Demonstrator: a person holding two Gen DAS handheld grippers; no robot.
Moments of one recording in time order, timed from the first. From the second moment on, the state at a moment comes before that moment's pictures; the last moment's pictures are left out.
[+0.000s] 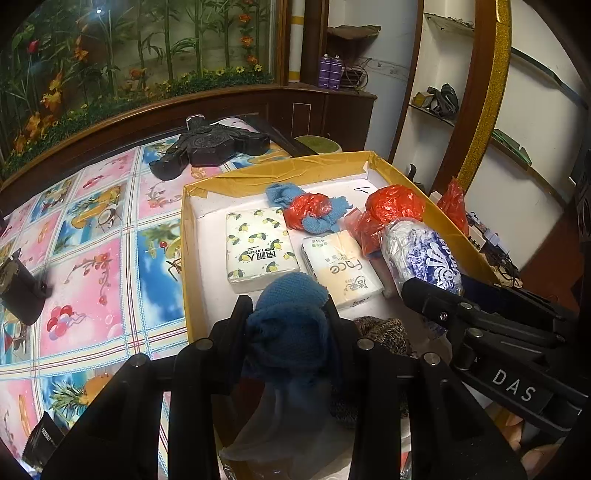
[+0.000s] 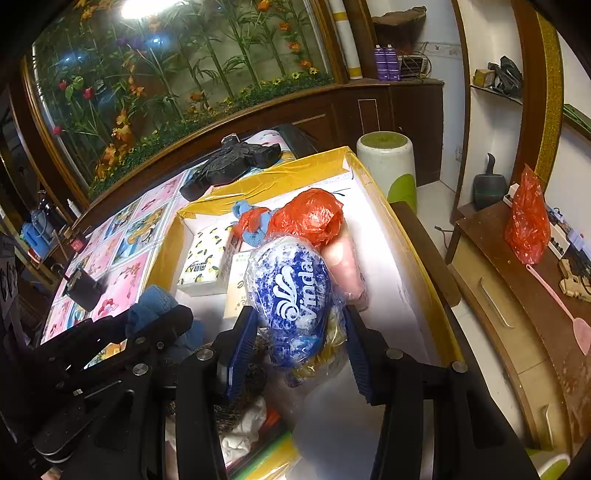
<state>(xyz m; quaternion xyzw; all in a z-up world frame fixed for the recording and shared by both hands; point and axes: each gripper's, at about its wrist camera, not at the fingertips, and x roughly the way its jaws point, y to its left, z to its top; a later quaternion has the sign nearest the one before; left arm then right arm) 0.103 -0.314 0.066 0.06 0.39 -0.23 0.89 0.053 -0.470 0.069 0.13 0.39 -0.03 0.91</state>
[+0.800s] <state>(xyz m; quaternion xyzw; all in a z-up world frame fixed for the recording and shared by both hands) 0.091 -0.320 0.073 0.10 0.35 -0.21 0.91 0.054 -0.469 0.065 0.12 0.39 -0.03 0.91</state>
